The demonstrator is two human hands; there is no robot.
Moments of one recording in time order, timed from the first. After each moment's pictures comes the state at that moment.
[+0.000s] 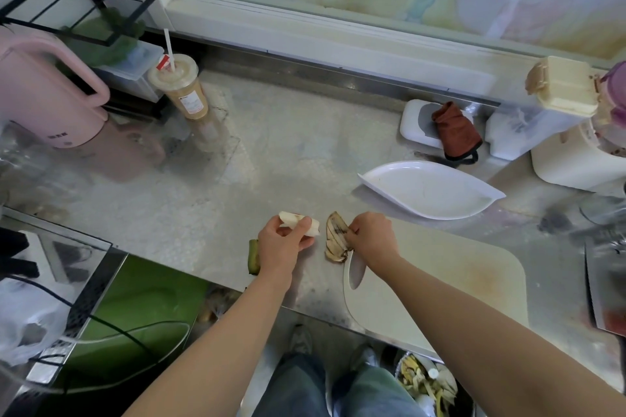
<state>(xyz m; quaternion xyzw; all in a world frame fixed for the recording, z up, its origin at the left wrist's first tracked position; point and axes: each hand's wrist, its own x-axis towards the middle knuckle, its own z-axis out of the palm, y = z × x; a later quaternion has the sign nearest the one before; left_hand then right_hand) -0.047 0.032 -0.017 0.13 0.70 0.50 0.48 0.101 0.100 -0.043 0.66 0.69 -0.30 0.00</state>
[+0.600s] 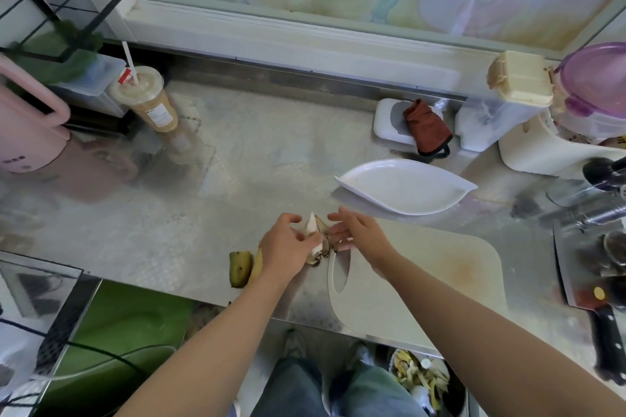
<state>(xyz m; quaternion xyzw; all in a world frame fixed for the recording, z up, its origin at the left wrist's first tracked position) -0.030 0.053 -0.017 0.42 0.78 0.23 0.40 0.123 0.093 -0.021 0.60 0.44 -0.62 -0.23</state>
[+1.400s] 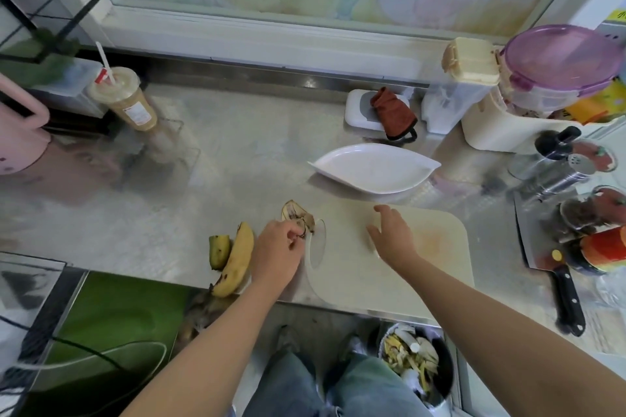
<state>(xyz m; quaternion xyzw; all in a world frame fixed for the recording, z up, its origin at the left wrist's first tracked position) 0.000 0.008 -0.020 0.58 0.74 0.20 0.29 0.218 0.061 -0.047 0.71 0.64 -0.29 -0.06</state>
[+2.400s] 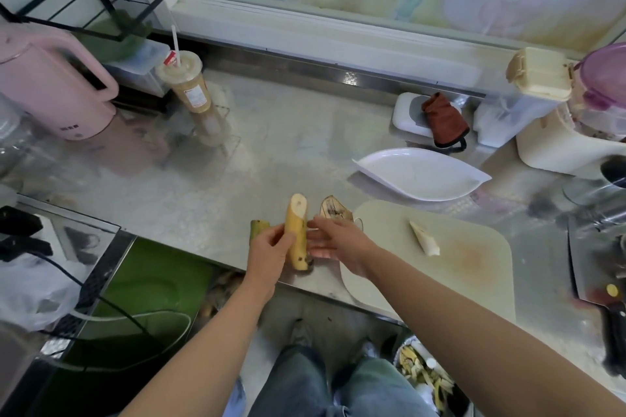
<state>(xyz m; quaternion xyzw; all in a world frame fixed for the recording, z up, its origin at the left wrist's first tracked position) -0.056 -0.028 -0.016 0.26 0.72 0.43 0.48 0.079 0.040 -0.010 0.52 0.35 -0.76 -0.15</state>
